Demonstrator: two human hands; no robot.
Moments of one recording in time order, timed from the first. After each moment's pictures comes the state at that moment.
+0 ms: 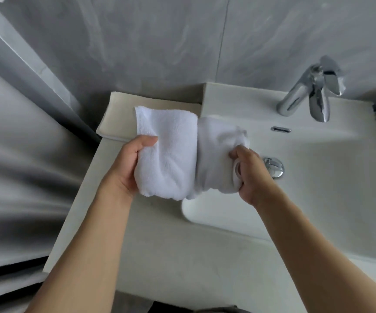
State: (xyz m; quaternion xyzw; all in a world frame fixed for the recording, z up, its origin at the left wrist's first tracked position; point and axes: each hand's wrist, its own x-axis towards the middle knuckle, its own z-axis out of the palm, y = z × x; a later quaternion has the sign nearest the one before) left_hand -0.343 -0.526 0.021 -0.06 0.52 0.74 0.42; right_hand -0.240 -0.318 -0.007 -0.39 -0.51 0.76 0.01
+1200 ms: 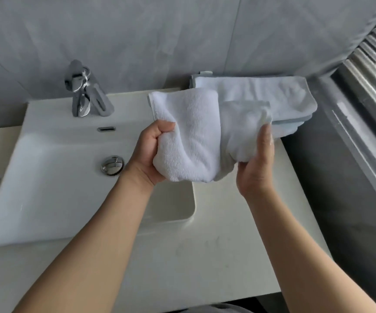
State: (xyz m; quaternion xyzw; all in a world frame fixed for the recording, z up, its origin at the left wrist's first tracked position) left_hand -0.086 -0.118 0.028 0.07 0.39 0.72 0.58; right_hand 0.067 -0.002 0.020 -0.28 -0.41 0.76 0.42
